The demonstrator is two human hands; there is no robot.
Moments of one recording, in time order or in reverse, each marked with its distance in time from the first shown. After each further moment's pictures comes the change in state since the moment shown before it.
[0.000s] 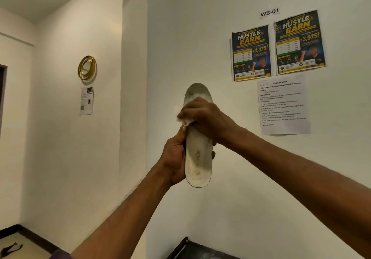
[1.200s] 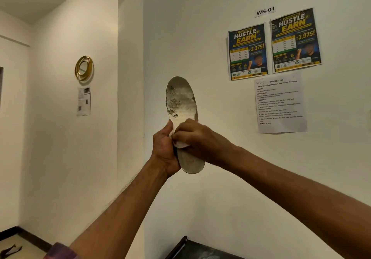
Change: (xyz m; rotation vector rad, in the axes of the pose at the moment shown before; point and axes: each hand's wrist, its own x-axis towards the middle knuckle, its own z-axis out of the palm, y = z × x) left_hand 0.009 0.011 -0.004 -0.039 0.187 0.105; right_hand -0.035 -0.032 0.014 0.095 -0.076 -0.069
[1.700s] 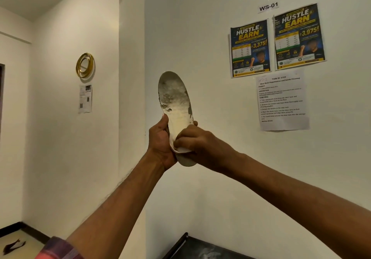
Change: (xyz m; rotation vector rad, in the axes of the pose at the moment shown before) left_hand 0.004 0.013 -0.003 -0.009 0.000 0.052; right_hand -0.017 -0.009 0.006 0.064 -0.029 0.008
